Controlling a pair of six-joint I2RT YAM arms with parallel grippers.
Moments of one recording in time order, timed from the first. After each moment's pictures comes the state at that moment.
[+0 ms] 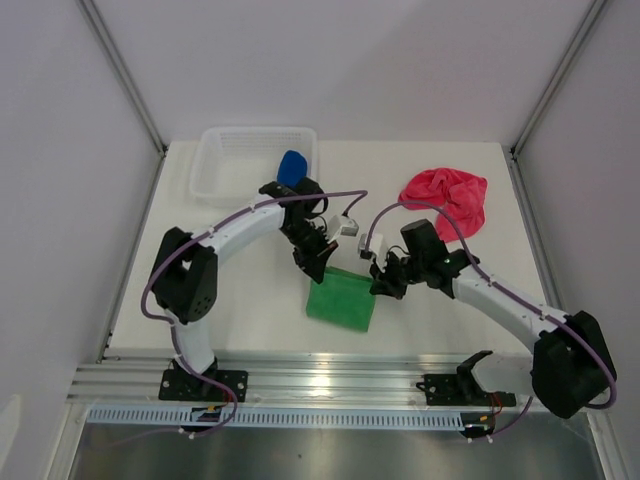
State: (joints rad) left arm -0.61 1.83 1.48 -1.07 0.65 0.52; right arm 0.56 1.22 0.77 -0.44 -0.58 -0.50
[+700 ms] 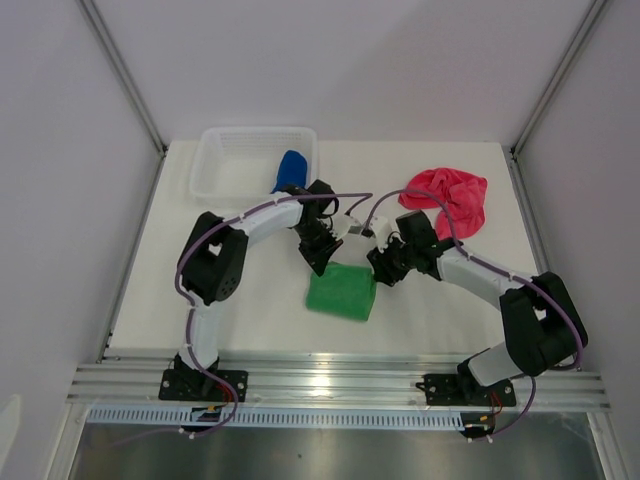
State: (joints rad) left arm -0.60 2.06 1.59 -0.97 0.44 0.42; right arm 0.48 1.48 0.83 -0.29 -0.37 -0.37
